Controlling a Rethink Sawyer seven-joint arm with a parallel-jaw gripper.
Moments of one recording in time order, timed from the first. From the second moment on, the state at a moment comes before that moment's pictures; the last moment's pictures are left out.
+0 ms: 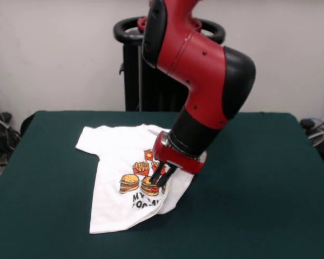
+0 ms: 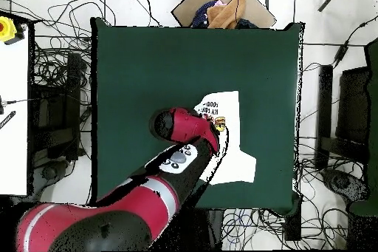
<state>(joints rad) 0.21 -0.16 -0.55 1.50 0.32 0.30 1.60</state>
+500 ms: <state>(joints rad) 0.17 -0.14 -0.50 1.49 0.32 0.33 1.60</state>
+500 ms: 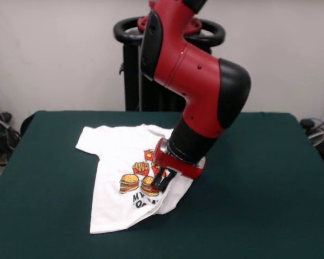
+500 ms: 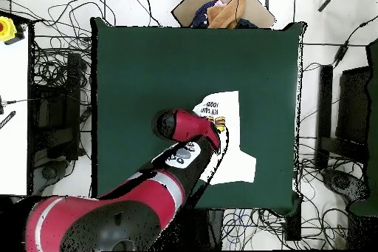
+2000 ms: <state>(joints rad) -0.08 -0.35 -0.13 1.60 0.33 0.44 1.60</state>
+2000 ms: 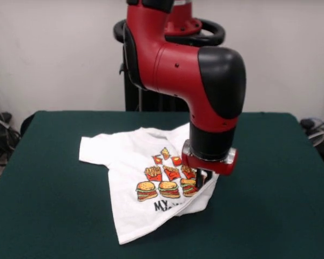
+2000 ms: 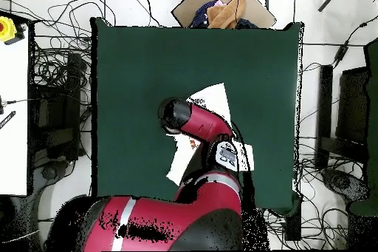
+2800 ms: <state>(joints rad) 0.00 -0.33 -0.13 1.55 0.33 0.46 1.60</state>
